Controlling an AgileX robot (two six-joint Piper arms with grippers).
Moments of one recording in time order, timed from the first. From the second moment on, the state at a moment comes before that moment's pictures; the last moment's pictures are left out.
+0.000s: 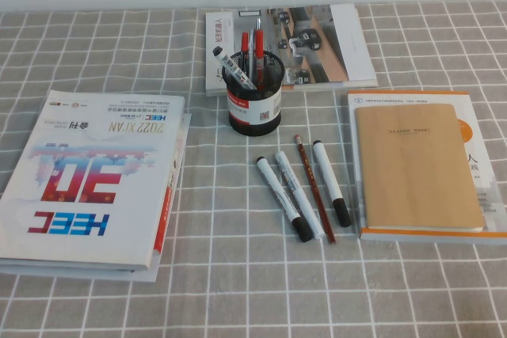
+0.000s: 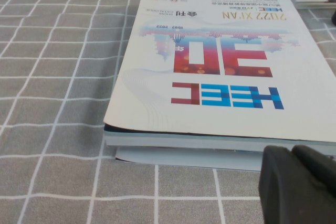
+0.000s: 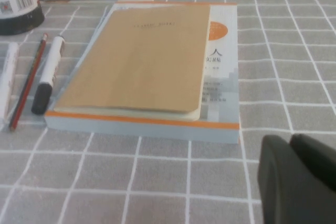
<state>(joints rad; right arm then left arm) 0.08 -0.01 0.03 0.13 0.34 -0.05 -0.07 -0.02 0.03 -0.06 0.38 0.07</state>
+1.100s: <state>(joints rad) 0.08 0.15 -0.17 0.62 0.34 -0.06 -0.07 -0.02 0.03 -0.06 0.38 0.07</state>
